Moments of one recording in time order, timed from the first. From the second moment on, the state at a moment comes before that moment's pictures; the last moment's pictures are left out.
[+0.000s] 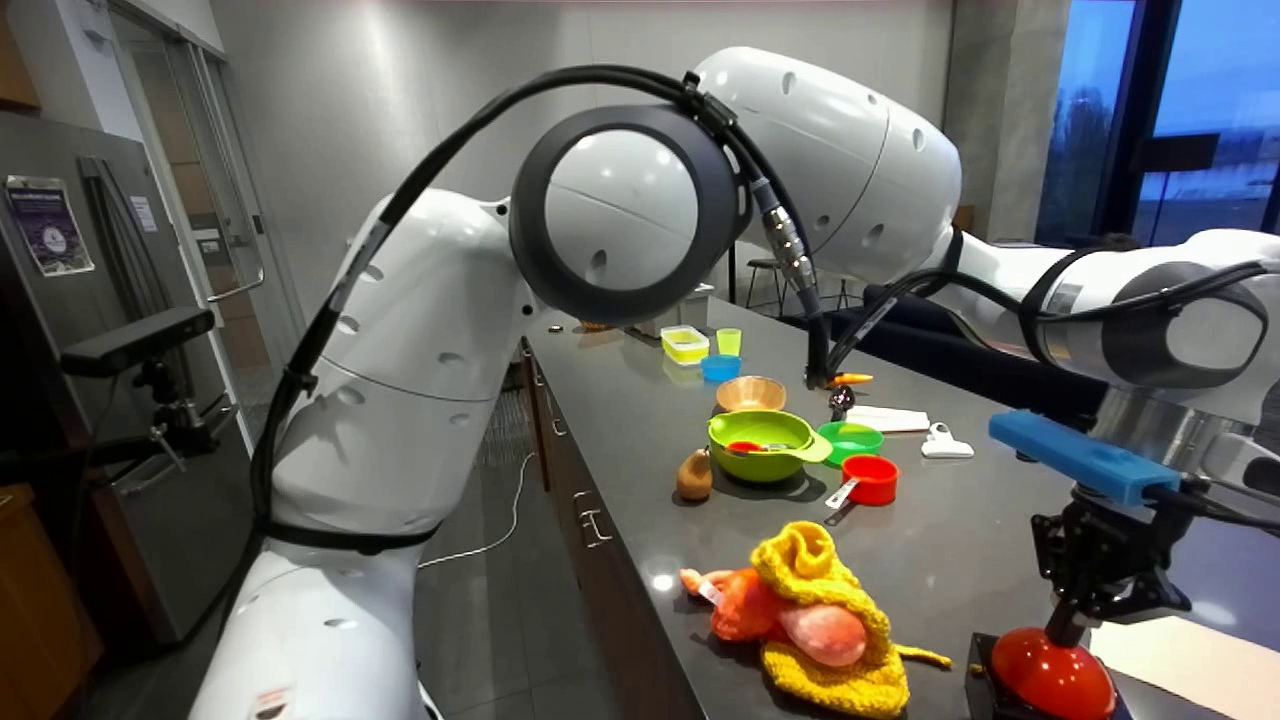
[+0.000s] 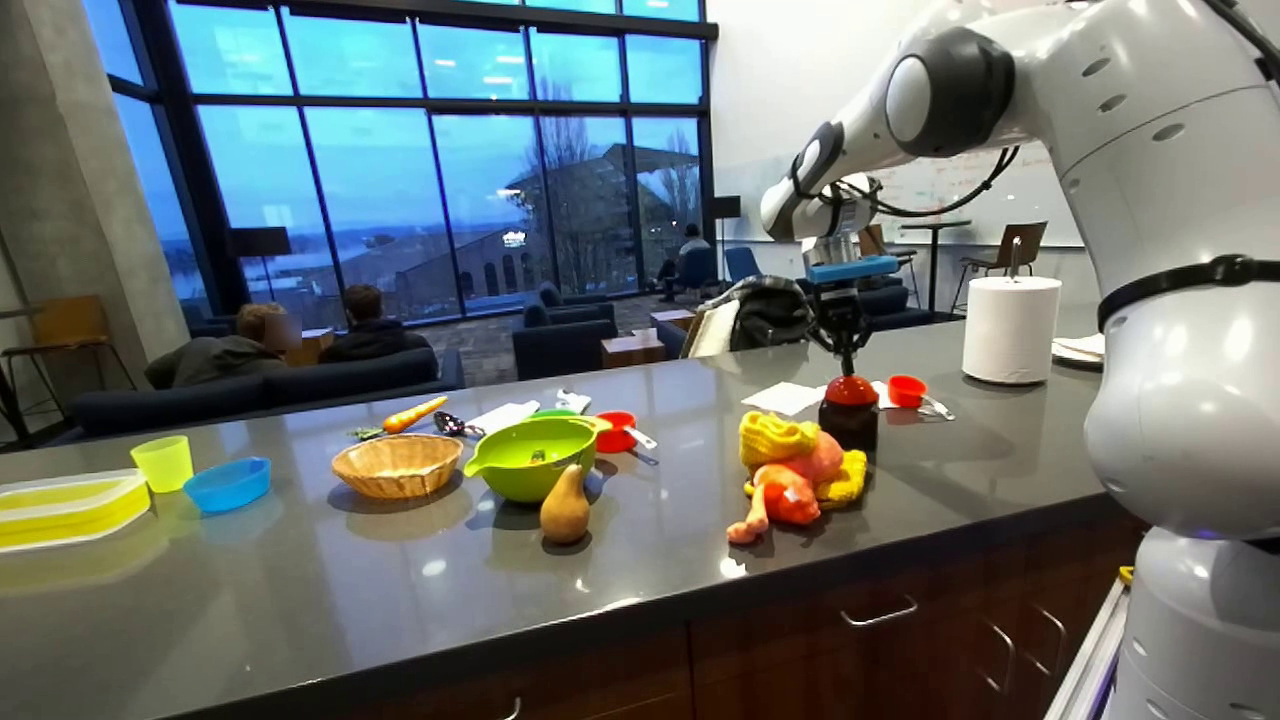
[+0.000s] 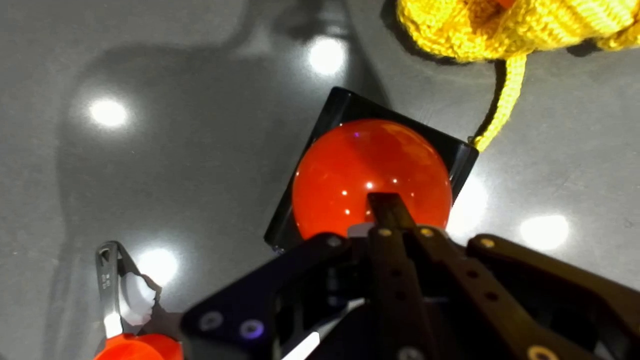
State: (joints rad) arm -0.37 0.47 -0.29 -1.56 0.07 1.70 0.07
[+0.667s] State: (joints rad) arm -0.40 0.47 -0.29 -1.56 0.14 1.70 0.02
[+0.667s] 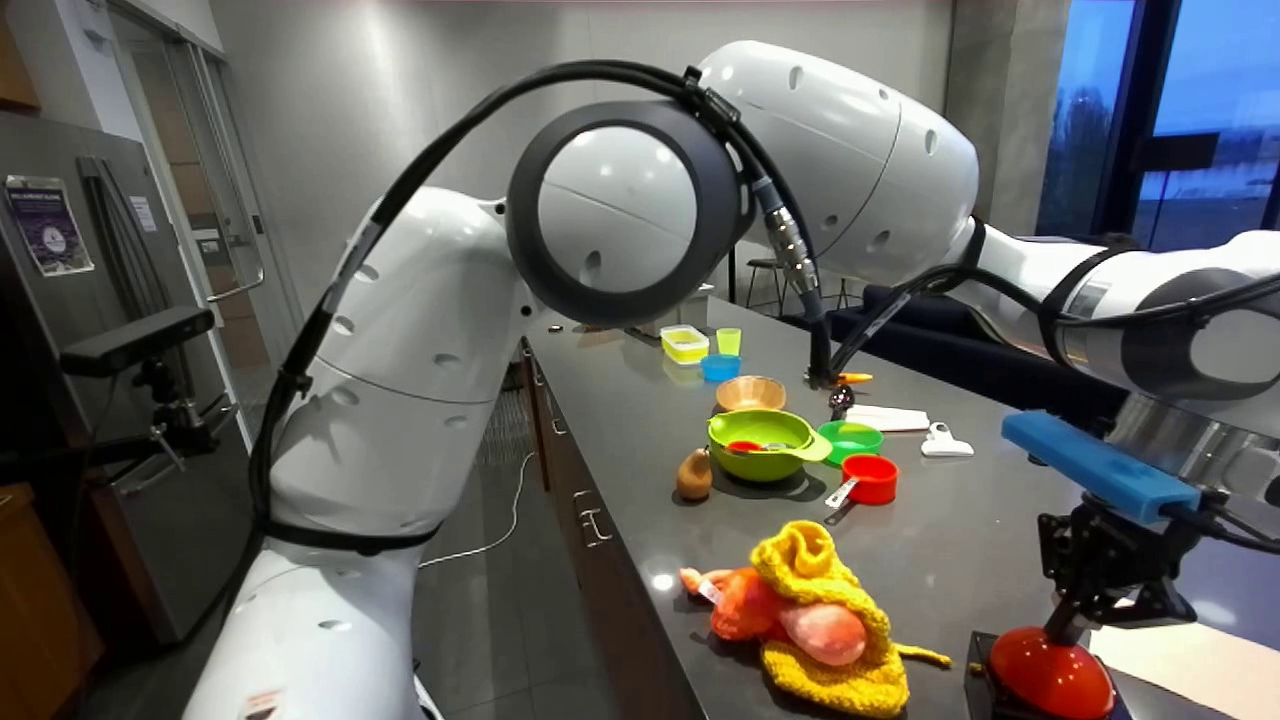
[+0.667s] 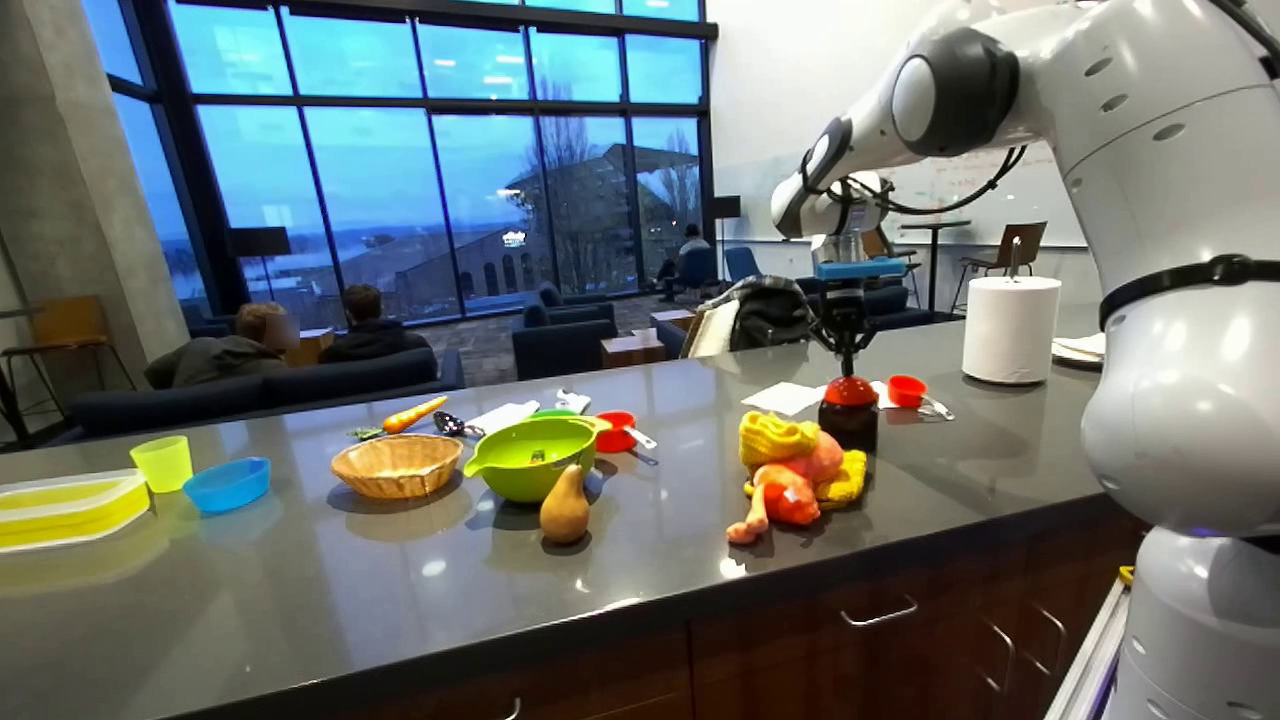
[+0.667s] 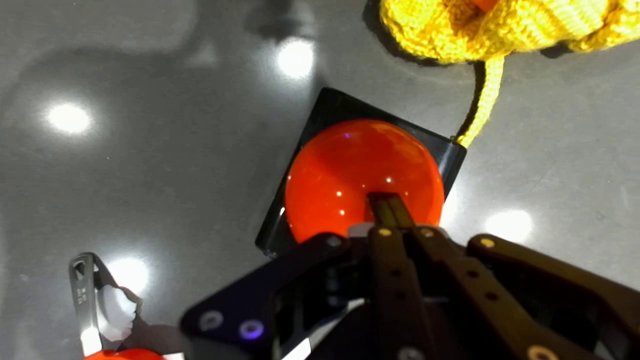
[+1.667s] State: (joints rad) arm -0.39 0.46 -0.29 -1.55 0.11 1.69 0.03
